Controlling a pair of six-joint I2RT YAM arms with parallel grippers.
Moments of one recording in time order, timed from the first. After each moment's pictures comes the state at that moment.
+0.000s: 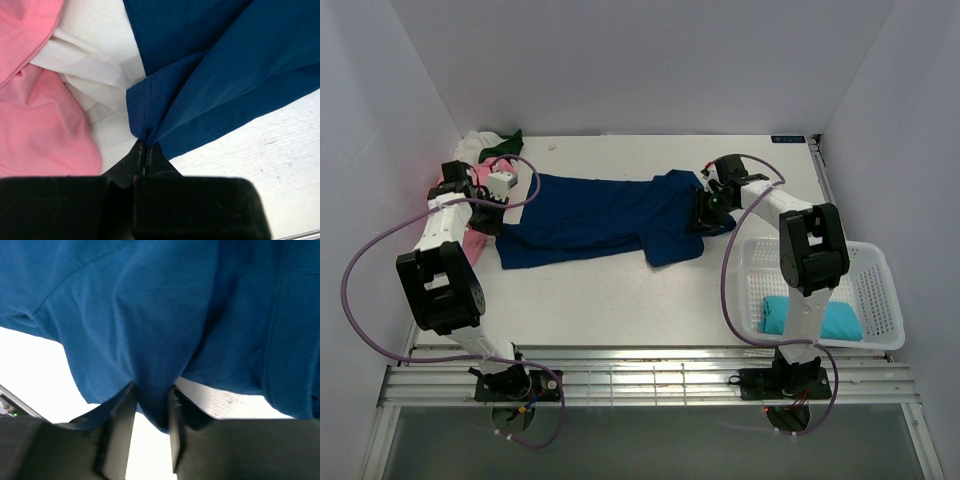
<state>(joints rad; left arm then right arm) 0.28 1.70 1.31 -0.75 0.30 0.63 0.29 1.99 1.42 -0.54 -0.45 0.30</state>
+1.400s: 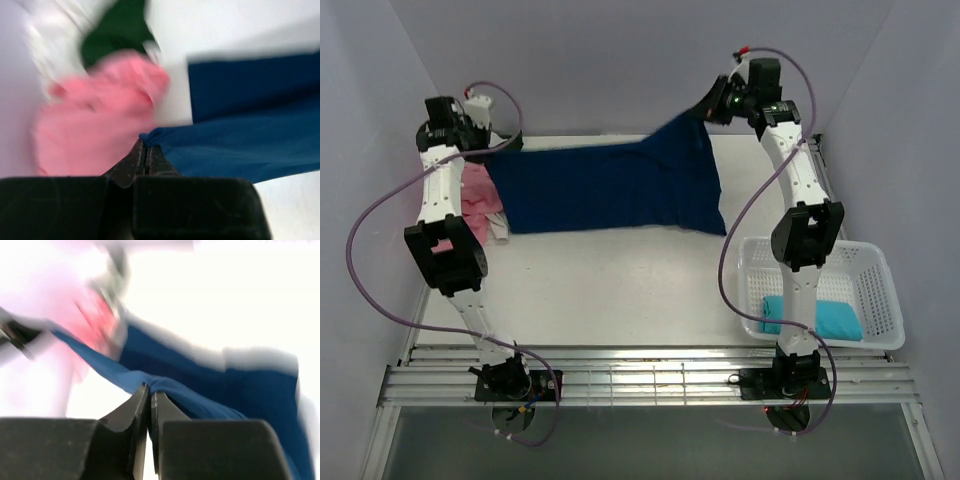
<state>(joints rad) 0.26 1.96 1.88 -0.75 0.28 0.47 0.20 2.20 2.33 -0.70 -0.61 0.47</state>
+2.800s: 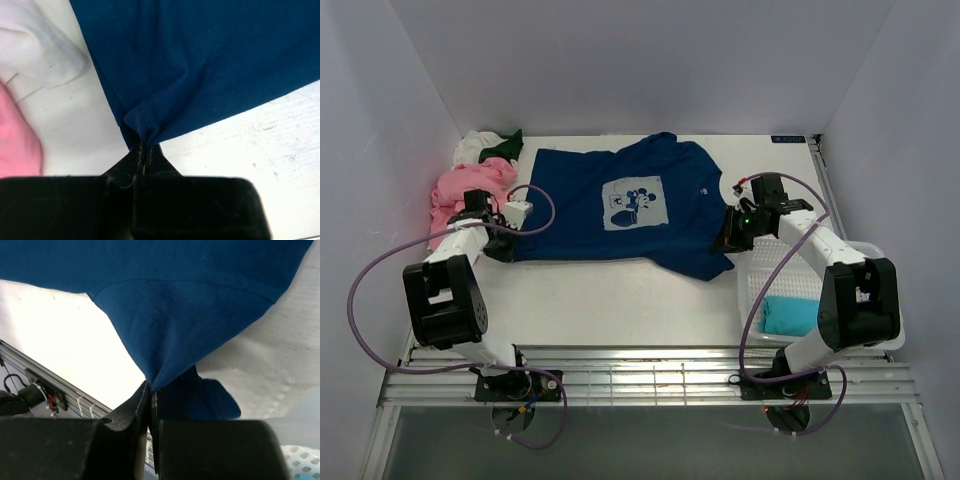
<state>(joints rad) 0.21 1.60 1.00 -0.59 0.21 0.59 0.20 1.53 1.05 -0.59 -0.52 0.35</state>
